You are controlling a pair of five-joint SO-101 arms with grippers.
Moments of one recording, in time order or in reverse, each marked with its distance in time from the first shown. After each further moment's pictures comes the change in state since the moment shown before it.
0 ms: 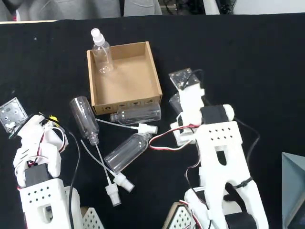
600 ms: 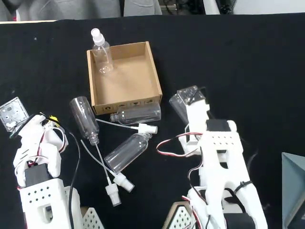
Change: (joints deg) left arm 0.0 0.0 0.0 0.0 -1.5; right arm 8.2 0.0 20.2 -18.9 7.3
